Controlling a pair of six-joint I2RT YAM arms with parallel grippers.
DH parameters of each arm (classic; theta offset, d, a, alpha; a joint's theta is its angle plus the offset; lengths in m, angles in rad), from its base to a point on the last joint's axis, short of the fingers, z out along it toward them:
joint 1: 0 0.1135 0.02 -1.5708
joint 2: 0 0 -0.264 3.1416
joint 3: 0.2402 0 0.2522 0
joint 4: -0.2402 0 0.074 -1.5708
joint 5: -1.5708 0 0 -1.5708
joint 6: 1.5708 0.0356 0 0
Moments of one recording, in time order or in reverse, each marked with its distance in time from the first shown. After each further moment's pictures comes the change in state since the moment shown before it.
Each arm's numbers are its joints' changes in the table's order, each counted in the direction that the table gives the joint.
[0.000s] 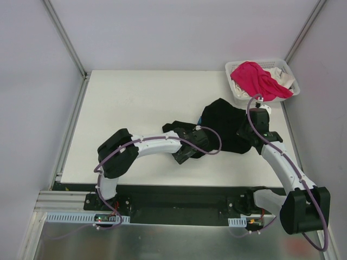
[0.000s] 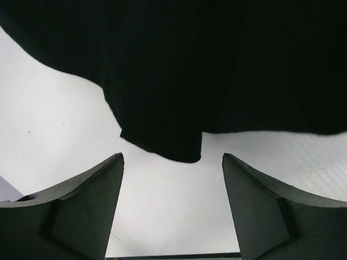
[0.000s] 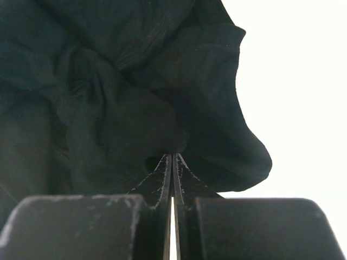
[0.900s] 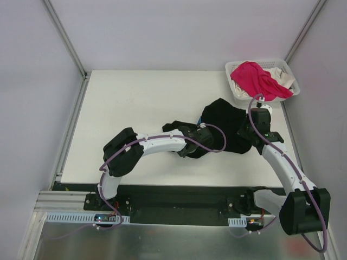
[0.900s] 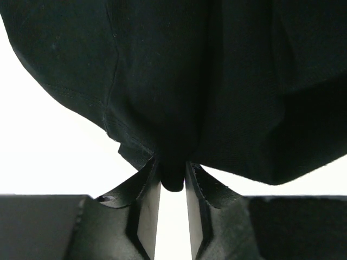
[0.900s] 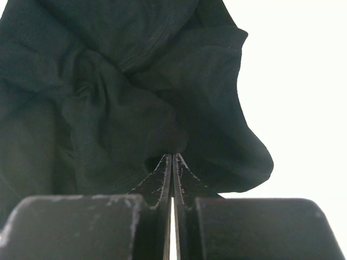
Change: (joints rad) left arm -0.006 0.083 0.102 0.008 0.031 -0.005; right arm -0.016 -0.008 0.000 0.004 0.025 -0.001
